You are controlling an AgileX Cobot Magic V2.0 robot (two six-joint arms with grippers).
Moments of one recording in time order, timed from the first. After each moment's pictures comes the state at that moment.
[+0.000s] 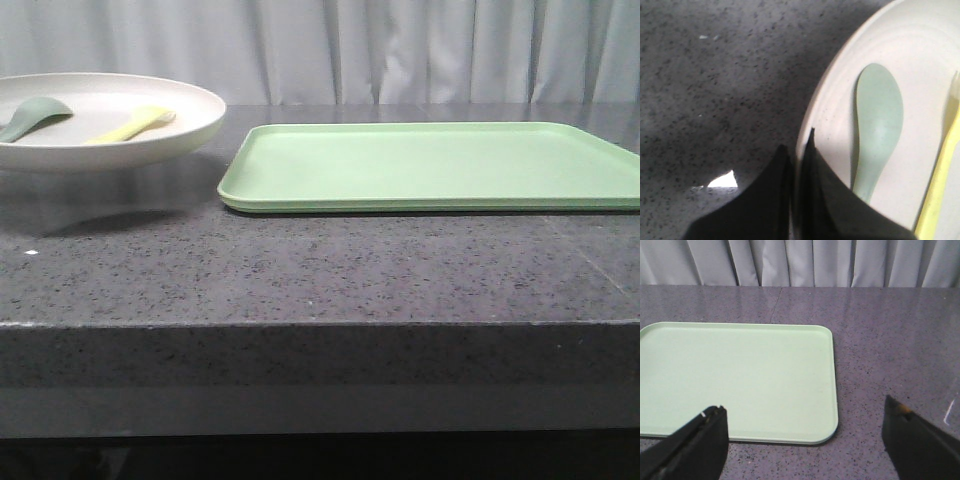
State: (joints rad) left arm 0.19 1.68 -1.43 -0.55 1.05 0.20; right arm 0.05 0.57 -0.48 0.02 0.20 0.06
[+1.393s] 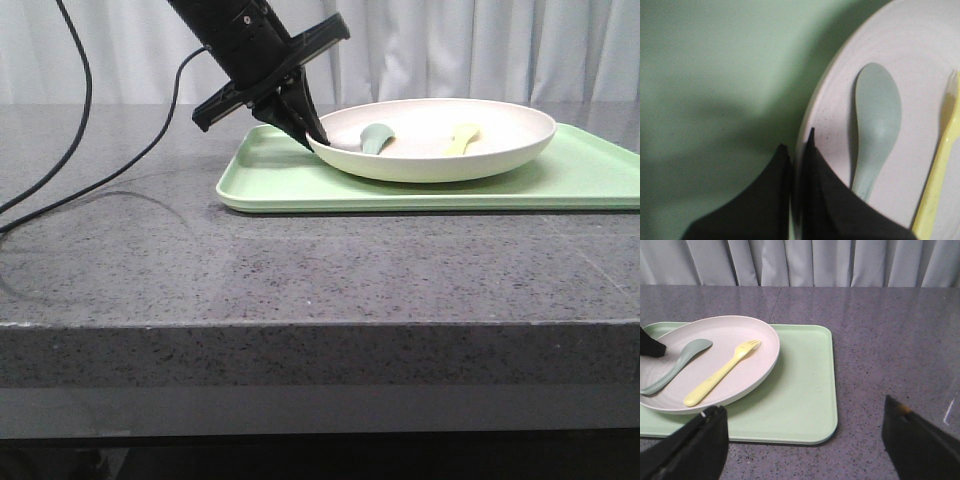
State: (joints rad) left arm -0.40 2.29 -2.19 -0.52 1.05 -0.22; right arm 0.05 0.57 -0.48 0.02 0.20 0.06
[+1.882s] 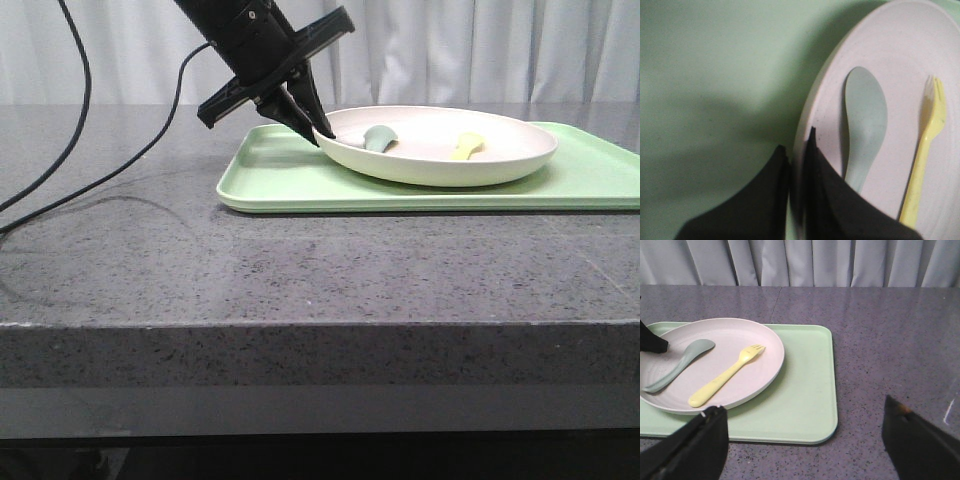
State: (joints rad) left arm -0.40 2.29 -2.20 -0.52 1.04 -0.23; right arm 0.05 0.57 -0.48 0.02 0.20 0.06
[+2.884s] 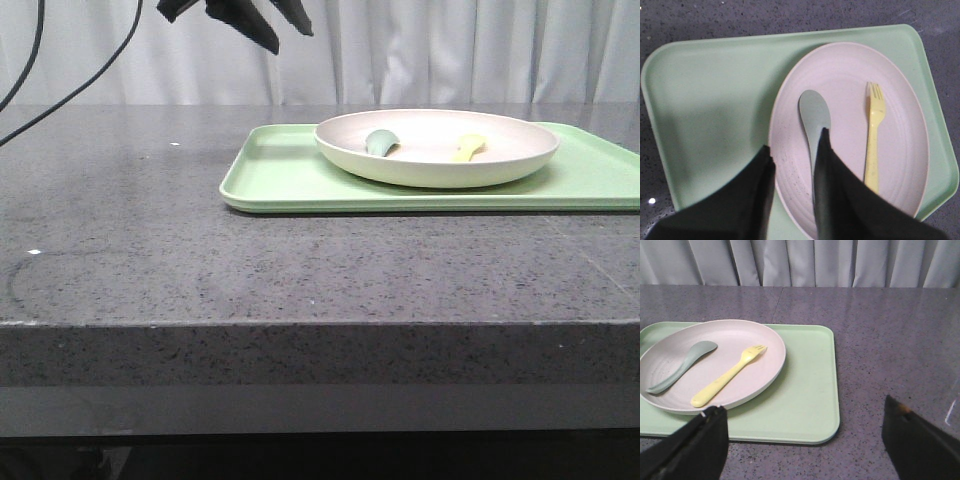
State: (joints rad) left arm -0.34 2.26 -2.46 -0.49 1.25 -0.11; right arm 0.05 0.57 -0.48 0.02 0.20 0.06
